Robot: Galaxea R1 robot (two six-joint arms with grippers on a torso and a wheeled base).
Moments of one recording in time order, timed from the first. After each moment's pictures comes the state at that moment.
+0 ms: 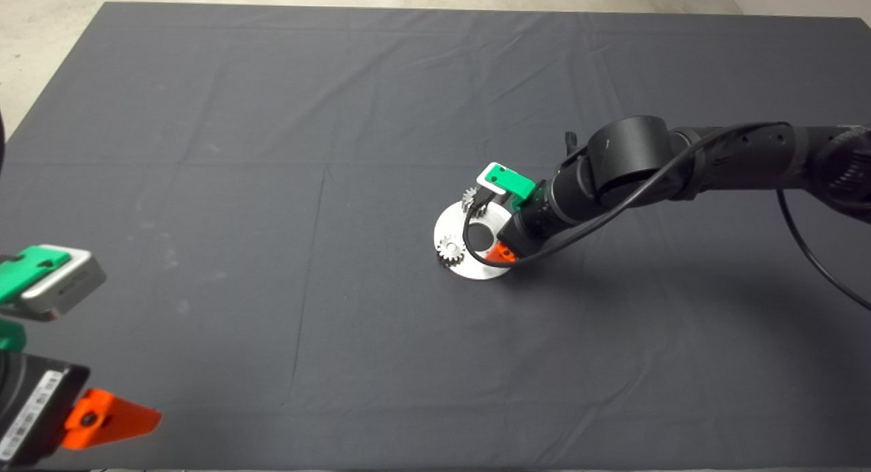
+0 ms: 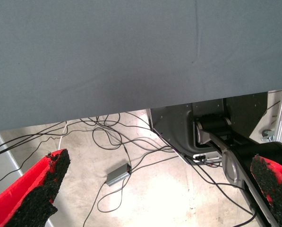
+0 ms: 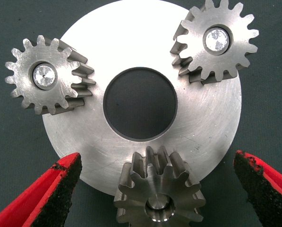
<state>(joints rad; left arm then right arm) -0.85 1.81 -0.29 -0.15 1.53 -1.37 0.28 2.61 -1.05 -0.60 -1.29 0.73</state>
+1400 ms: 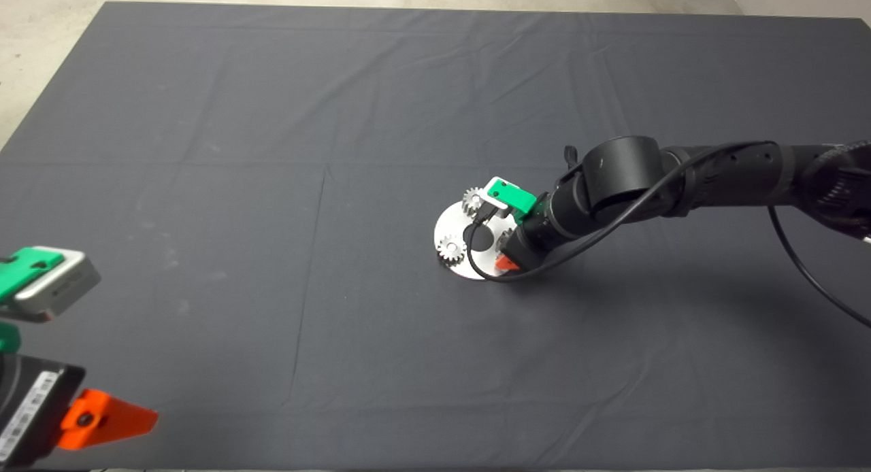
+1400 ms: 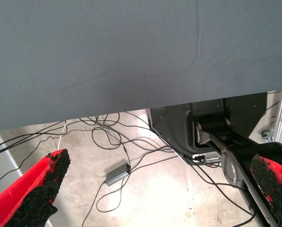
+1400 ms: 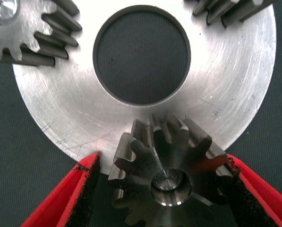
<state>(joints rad) -0.85 1.81 -0.29 -0.15 1.53 -1.37 0.23 2.59 -1.05 -0.61 -1.34 0.73</state>
